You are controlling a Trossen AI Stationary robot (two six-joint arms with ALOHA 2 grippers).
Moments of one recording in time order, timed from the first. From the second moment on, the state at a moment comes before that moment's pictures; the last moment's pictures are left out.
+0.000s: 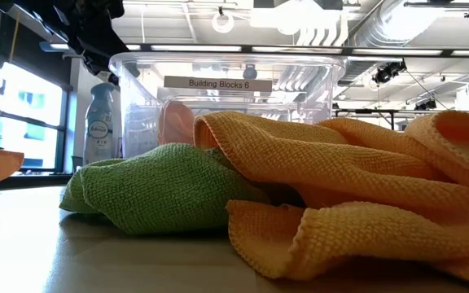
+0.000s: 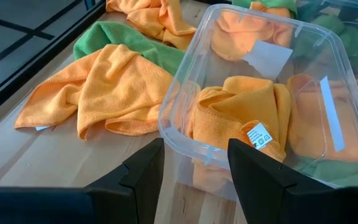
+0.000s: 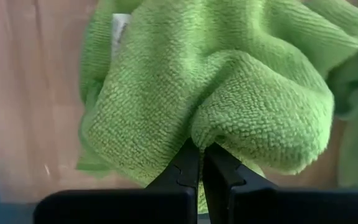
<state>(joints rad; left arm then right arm) -0.01 0.81 0.64 -0.40 -0.23 -0.23 1.08 1.59 1.04 -1.07 0.03 0.96</state>
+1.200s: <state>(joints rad) -0.01 0.81 0.64 -0.40 -0.25 -0.33 1.10 1.33 1.29 -1.34 0.44 1.42</state>
